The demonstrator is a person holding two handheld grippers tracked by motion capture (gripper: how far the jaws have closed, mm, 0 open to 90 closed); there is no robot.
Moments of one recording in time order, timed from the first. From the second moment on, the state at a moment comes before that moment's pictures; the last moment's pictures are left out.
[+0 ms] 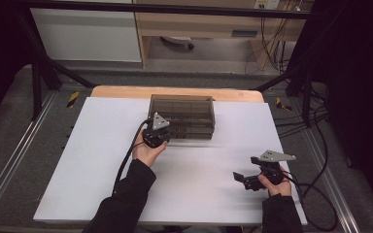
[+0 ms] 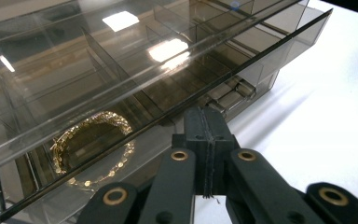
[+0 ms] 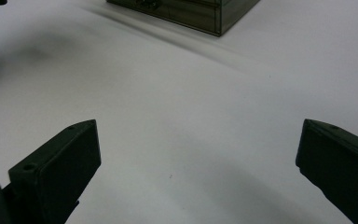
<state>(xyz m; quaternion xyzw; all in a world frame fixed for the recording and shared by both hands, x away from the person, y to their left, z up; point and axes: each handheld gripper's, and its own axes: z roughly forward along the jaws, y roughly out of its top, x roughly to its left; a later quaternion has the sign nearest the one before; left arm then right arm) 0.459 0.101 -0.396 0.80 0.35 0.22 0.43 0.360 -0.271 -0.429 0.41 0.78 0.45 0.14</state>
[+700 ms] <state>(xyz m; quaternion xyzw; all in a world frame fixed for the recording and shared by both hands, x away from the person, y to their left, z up) 0.470 0.104 -0.403 0.79 0.36 0.23 0.44 0.359 -0.271 -0.429 0.41 0.78 0.45 0.14</state>
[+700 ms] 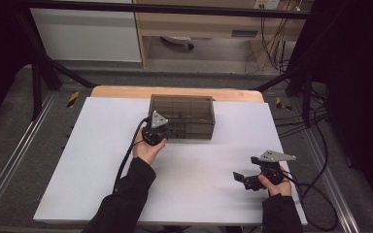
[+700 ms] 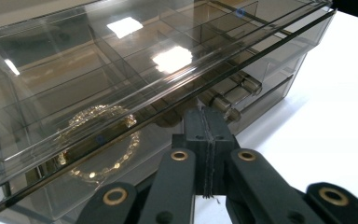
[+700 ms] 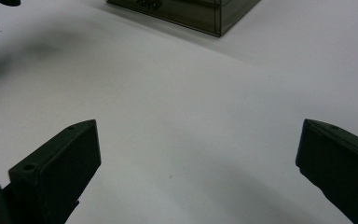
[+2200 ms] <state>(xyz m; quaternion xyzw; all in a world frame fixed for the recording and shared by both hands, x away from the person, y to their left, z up) 0.429 0.156 -0.408 0.81 0.35 0.20 0.44 0.359 -0.271 -0.430 0.41 0.78 0.45 0.14</state>
